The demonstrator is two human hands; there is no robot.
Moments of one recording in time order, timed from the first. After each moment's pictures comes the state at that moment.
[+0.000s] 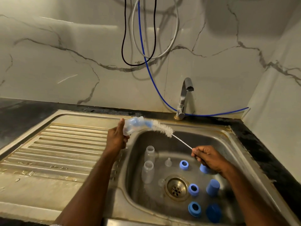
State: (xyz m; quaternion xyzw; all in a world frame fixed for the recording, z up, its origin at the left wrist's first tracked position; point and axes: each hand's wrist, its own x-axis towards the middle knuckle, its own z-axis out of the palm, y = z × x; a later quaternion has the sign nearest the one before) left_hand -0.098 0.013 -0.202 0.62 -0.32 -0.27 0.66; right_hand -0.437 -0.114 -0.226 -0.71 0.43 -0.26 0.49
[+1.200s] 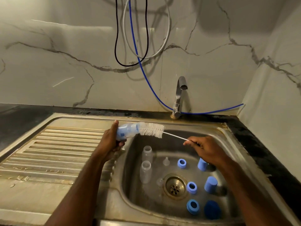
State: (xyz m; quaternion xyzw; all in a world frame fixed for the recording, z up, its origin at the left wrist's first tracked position) left_hand -0.085 0.020 -0.198 0.57 -0.38 -0.41 0.61; right_hand -0.431 -0.121 -0.212 -0.88 0.34 -0.27 0.17
